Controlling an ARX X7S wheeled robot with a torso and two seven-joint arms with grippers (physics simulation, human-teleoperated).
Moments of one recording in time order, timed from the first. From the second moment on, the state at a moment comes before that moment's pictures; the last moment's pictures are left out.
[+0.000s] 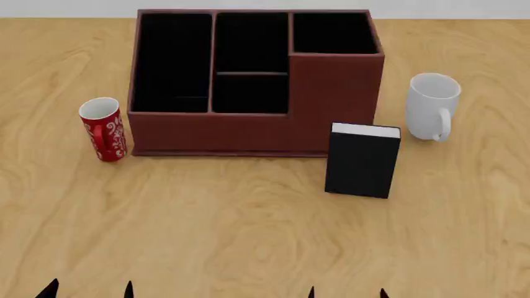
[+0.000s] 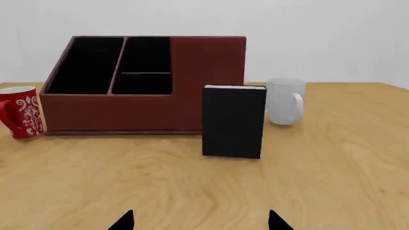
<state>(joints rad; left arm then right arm) 0.00 0.00 0.00 0.00 0.00 0.00 0.00 0.00 0.00 0.00 0.00 0.00 0.00 0.00</state>
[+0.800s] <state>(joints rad) -0.17 -0.09 0.06 0.22 -0.07 -0.25 -0.11 0.09 0.13 0.01 -0.43 0.09 0.31 0.04</state>
